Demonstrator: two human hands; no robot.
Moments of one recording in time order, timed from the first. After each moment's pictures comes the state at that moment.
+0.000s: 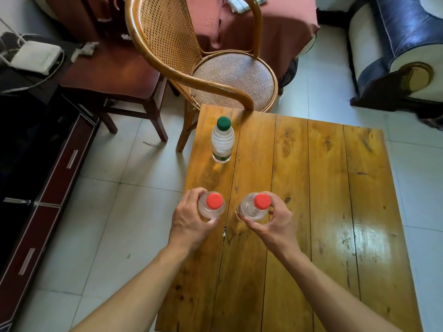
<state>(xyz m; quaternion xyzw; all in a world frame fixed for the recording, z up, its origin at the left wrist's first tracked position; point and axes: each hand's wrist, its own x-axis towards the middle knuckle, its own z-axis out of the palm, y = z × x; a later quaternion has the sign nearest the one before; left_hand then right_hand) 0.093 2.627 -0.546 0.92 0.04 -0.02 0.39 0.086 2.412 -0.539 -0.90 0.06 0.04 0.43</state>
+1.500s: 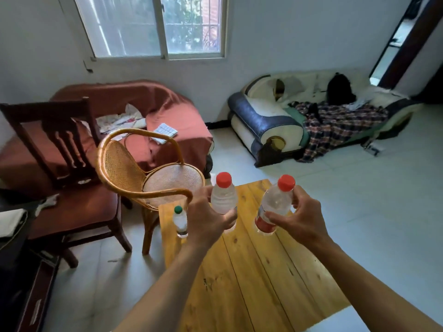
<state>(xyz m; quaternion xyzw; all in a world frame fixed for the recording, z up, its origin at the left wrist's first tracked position) 0.074 2.553 -0.232 0.84 -0.21 0.11 0.49 -0.042 2.355 -0.192 -0.89 0.15 -0.24 0.35</state>
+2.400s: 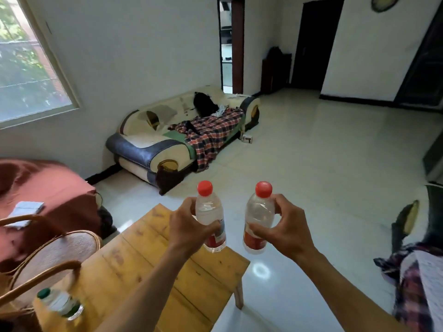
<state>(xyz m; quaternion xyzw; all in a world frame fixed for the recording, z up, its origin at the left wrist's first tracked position) -0.160 2.336 -0.157 0.75 -0.47 -0.06 0.46 -0.375 2.231 -0.147 -0.81 0.36 -0.39 0.26</state>
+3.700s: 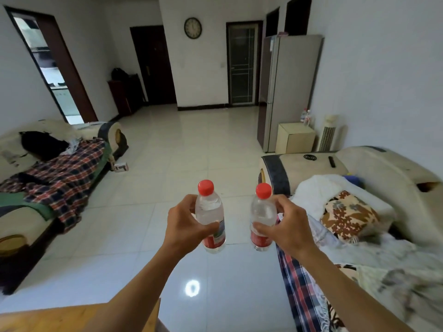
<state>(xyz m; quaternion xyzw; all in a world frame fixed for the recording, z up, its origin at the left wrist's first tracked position) -0.381 2.203 -0.123 0.52 -0.70 -0.25 0.42 -0.631 2.249 -0.141 -0.61 0.63 -0.46 0.12</state>
